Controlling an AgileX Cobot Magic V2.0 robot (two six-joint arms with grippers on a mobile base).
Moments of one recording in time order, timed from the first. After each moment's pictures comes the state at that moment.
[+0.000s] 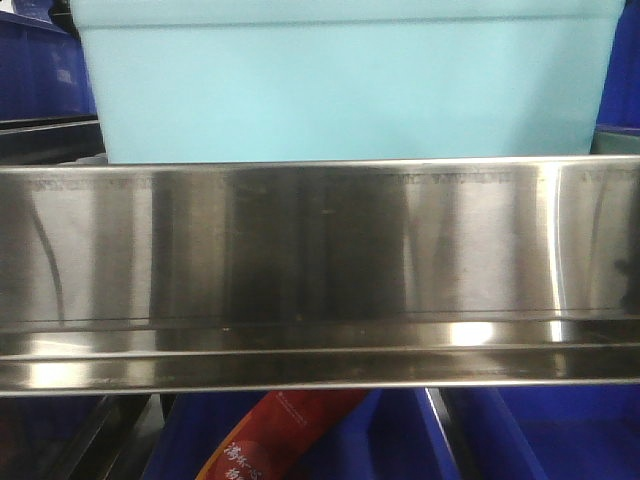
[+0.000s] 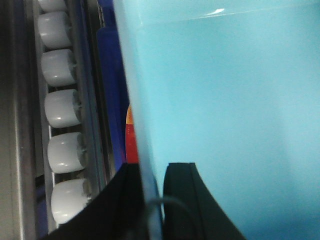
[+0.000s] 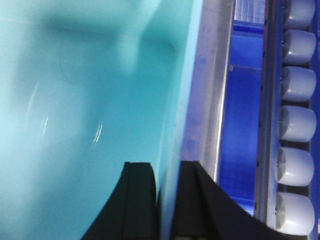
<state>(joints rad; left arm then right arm) -0.39 1.76 -1.66 0.12 1.09 -0.31 0.16 1.70 -1.58 0.06 1.04 0.07</state>
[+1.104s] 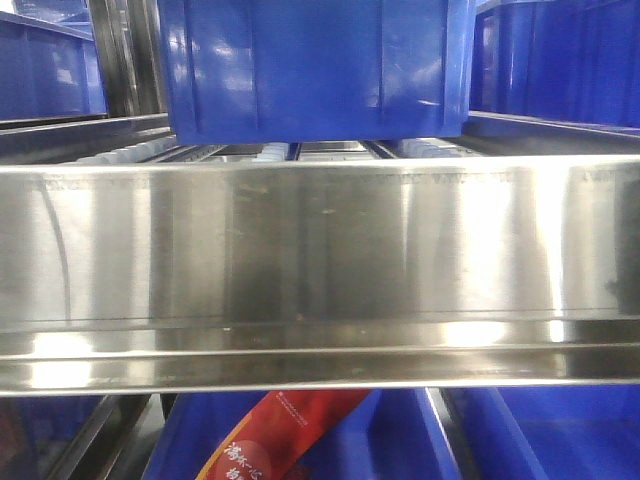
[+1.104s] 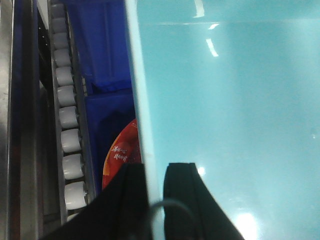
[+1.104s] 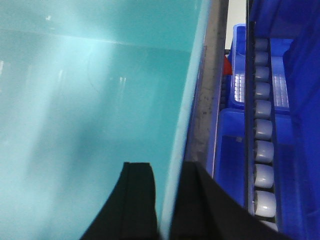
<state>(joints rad) -0.40 1.51 -1.76 0.09 1.14 -0.31 0.17 1.36 -1.58 0.09 1.04 0.08</state>
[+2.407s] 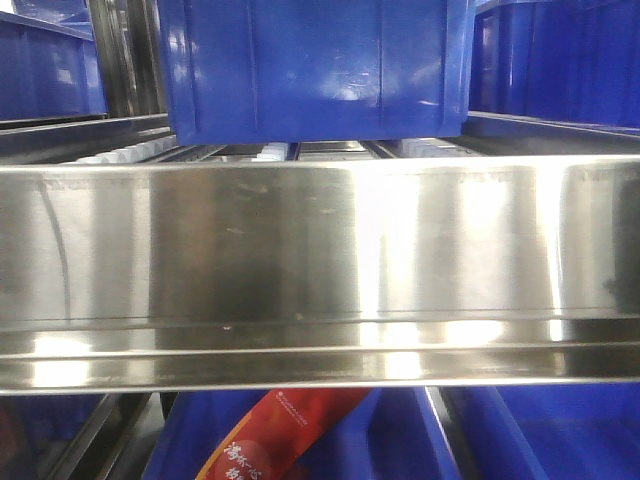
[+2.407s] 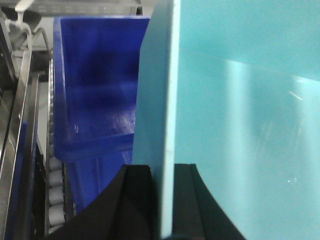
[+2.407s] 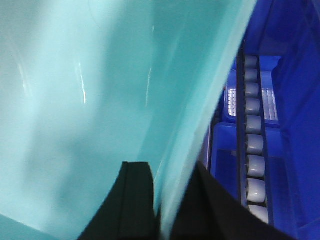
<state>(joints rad) -0.40 1.52 -1.76 0.14 0.70 -0.28 0.17 1.36 -1.58 0.07 0.99 0.09</state>
